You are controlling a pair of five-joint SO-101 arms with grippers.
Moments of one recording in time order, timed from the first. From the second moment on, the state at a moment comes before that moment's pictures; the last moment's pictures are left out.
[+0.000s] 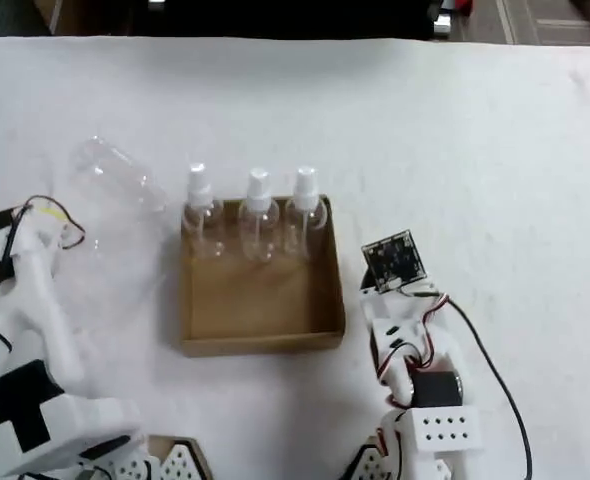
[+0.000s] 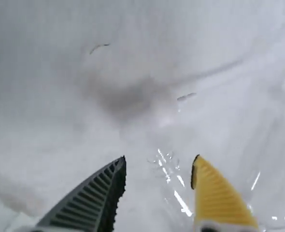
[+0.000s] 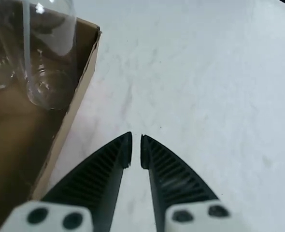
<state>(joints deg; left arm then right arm) -34.6 -3.7 31.9 51.8 52.3 -7.0 -81.6 94.2 26.7 21.8</state>
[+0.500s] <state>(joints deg) -30.1 8.5 25.9 51.1 53.6 -7.0 -81.6 94.2 26.7 21.8</state>
